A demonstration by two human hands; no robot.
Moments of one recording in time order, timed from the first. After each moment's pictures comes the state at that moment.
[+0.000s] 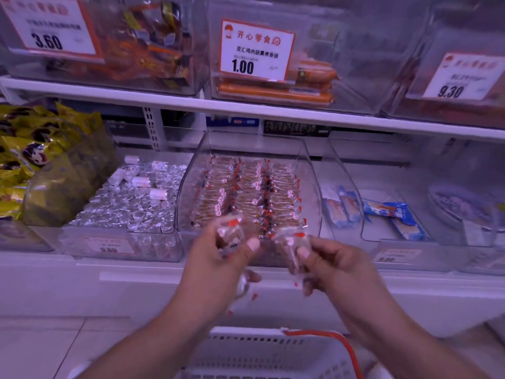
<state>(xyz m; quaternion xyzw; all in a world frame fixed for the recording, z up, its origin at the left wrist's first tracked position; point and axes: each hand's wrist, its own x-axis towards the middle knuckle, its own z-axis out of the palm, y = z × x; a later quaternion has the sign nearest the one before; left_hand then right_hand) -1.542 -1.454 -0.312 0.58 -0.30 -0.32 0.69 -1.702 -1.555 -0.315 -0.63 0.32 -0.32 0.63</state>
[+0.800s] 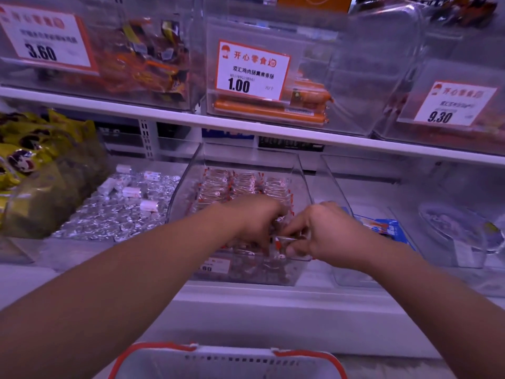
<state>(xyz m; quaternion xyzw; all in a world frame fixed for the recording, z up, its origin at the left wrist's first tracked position) -1.484 -1.614 -0.291 0.66 -0.75 -0.08 0.02 -1.664 -1.646 -0.254 -0.97 0.25 -0.03 0.06</state>
